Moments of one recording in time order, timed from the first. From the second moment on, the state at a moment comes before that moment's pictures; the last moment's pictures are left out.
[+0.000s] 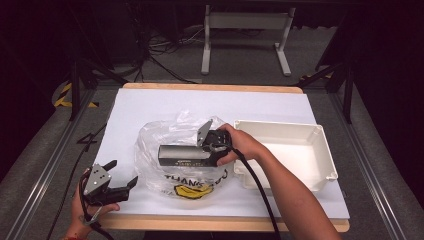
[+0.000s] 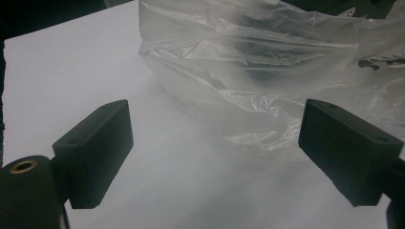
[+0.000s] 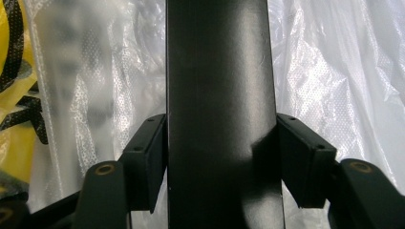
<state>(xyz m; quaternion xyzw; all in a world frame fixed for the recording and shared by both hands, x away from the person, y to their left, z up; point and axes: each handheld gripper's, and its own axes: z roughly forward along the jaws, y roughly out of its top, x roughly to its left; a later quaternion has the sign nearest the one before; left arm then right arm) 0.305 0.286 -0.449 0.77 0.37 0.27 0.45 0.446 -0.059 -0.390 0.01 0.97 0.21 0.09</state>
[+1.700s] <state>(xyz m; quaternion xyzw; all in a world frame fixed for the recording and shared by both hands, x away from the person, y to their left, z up) 0.305 0.285 -0.451 0.77 0.37 0.27 0.44 0.421 -0.088 -0.334 -0.04 0.95 0.27 0.12</state>
